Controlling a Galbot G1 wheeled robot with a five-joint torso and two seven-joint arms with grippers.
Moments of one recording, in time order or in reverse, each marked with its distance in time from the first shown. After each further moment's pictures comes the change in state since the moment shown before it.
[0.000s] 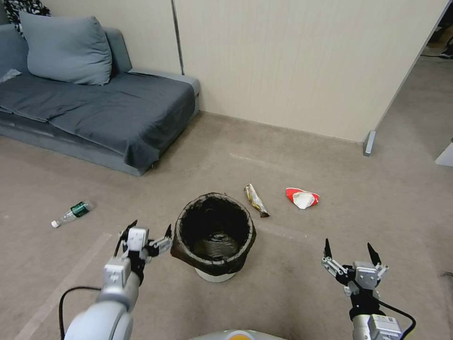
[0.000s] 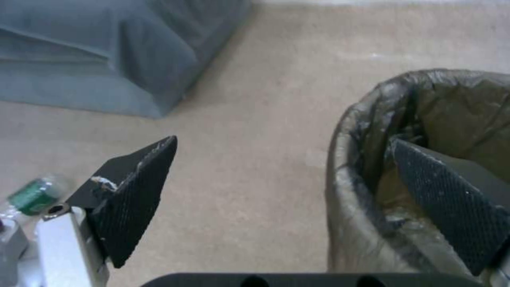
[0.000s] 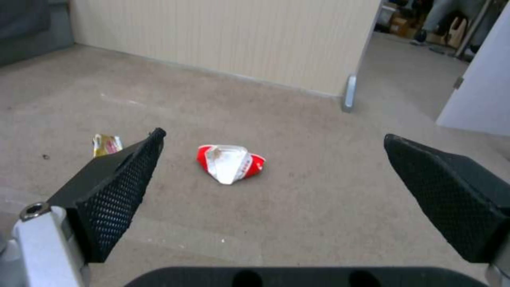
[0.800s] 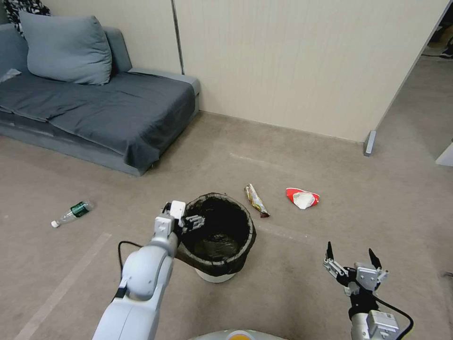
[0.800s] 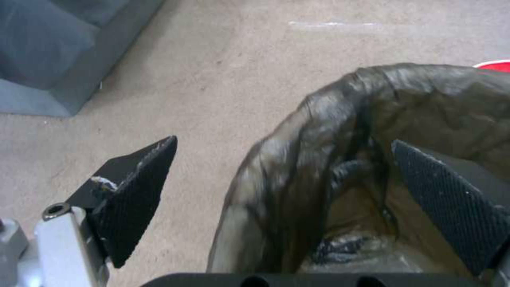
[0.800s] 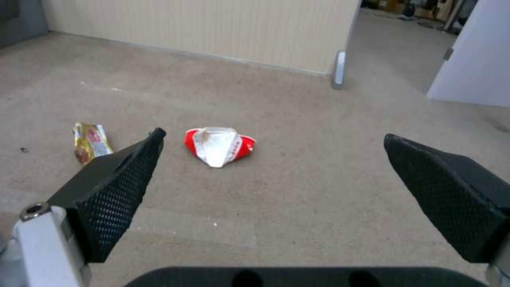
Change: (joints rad) left arm -0.381 -0.028 0.204 0.318 0.036 0.161 -0.020; right arm 0.030 0.000 0.000 -0.039 0.036 -0.041 0.042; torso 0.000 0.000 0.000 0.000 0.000
